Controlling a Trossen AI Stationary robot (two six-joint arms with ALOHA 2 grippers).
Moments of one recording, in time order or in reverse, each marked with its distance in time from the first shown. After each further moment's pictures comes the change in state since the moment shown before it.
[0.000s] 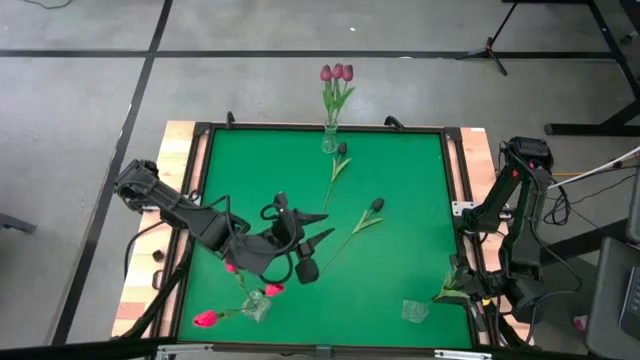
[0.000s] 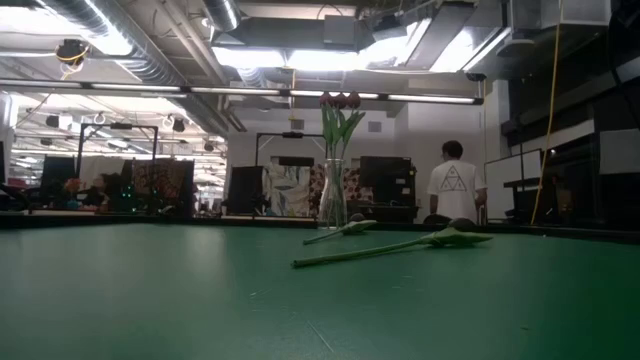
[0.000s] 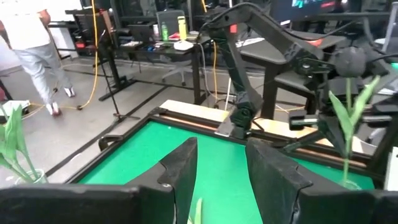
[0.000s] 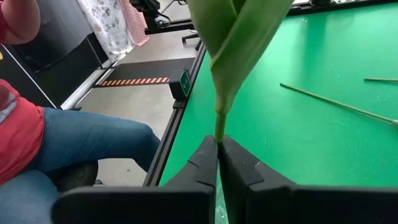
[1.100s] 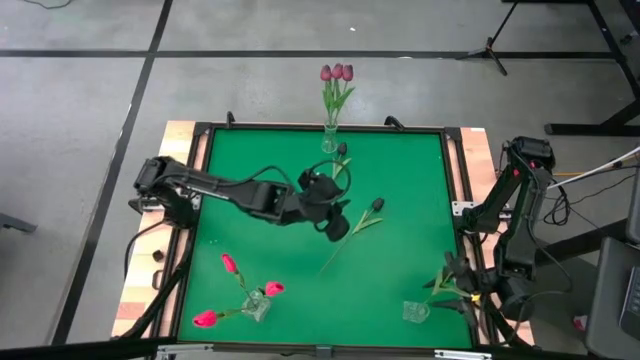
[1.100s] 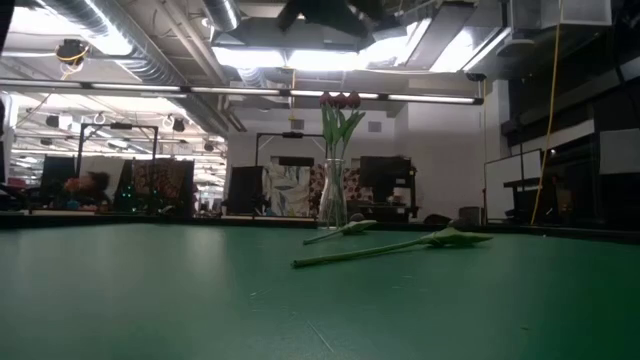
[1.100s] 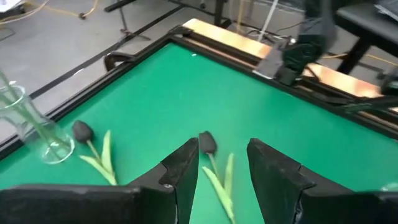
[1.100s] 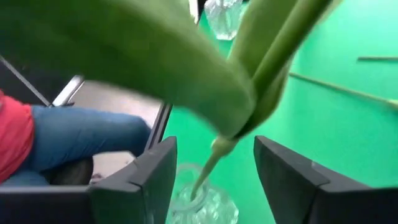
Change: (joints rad) left arm 0.329 0.125 -0.001 -0.183 0.344 -0.253; right arm -0.084 -0.007 0.000 -0.043 -0.087 0.051
